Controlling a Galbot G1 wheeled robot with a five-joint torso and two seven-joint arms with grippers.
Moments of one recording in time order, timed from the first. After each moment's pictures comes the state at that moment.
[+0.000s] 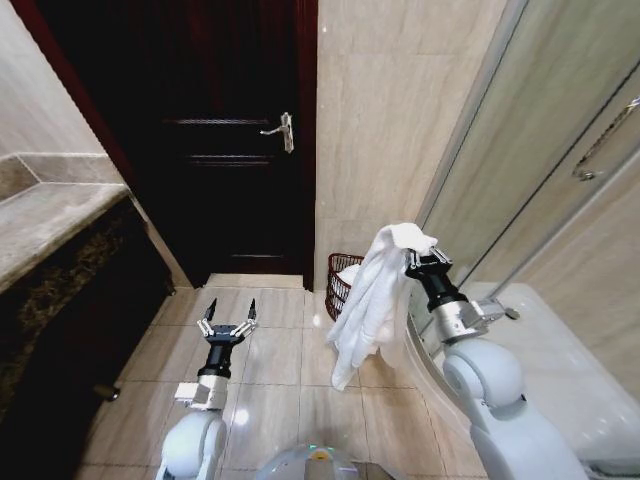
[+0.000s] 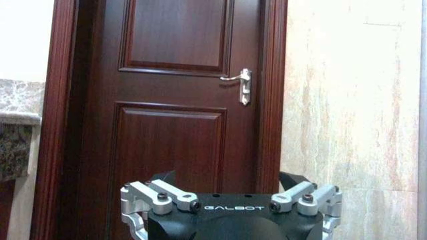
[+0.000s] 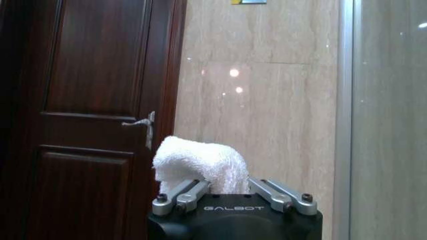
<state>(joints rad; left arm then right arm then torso) 1.67 -1.54 -0.64 -2.12 -0.16 -0.25 0.10 -1.23 1.15 0.45 2.34 0.31 -0.26 0.16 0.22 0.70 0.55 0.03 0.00</state>
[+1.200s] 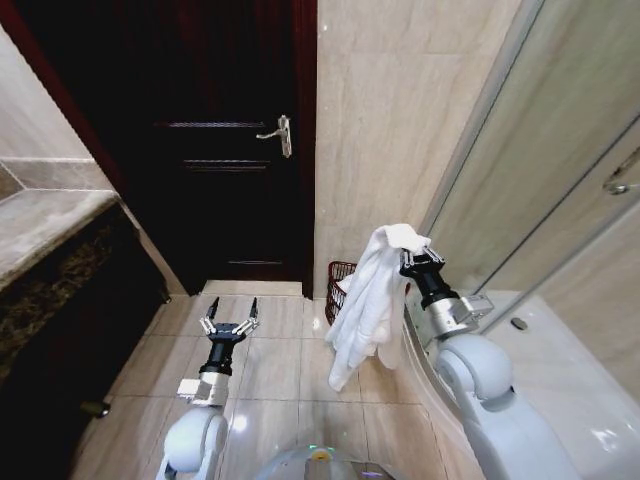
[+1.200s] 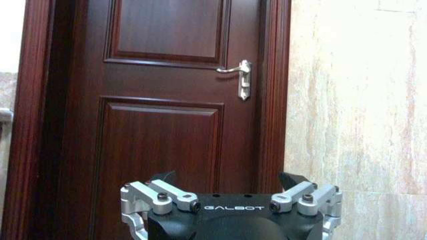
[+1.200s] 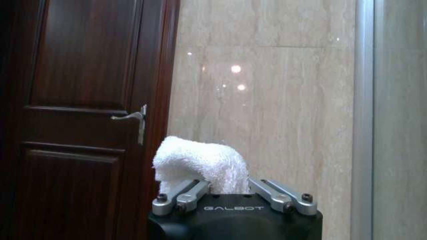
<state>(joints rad) 1.65 -1.54 -0.64 -2.11 -0.17 -0.25 0.11 -1.19 1.15 0.42 2.30 0.30 -0.26 0.16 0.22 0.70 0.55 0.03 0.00</state>
